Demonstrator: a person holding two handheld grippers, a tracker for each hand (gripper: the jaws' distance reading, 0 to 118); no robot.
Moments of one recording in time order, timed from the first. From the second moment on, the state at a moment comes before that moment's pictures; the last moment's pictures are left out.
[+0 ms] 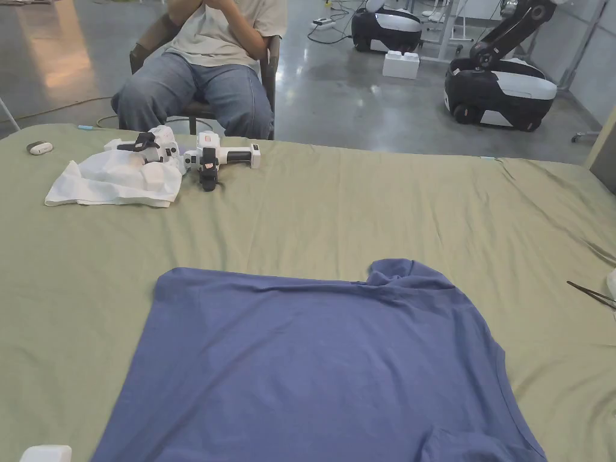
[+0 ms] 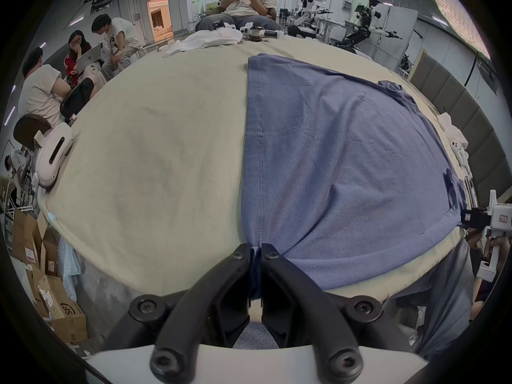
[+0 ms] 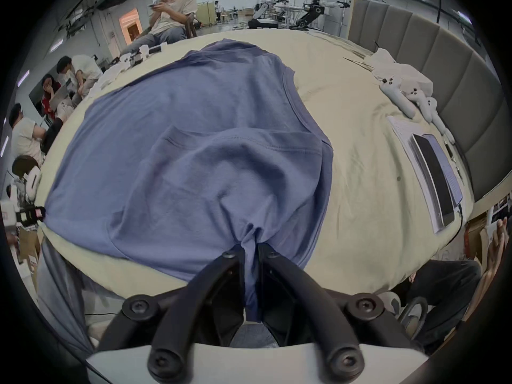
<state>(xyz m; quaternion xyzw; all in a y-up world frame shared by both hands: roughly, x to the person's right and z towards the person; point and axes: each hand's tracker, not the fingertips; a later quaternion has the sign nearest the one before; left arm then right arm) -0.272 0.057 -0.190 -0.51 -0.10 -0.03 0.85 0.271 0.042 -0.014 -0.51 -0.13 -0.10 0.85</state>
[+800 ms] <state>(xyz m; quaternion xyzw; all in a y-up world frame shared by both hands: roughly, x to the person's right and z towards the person) -0.241 0.126 -0.342 -0.40 -0.10 0.01 0.91 0.304 0.131 -0.172 -0.44 -0.14 -0.04 0.89</state>
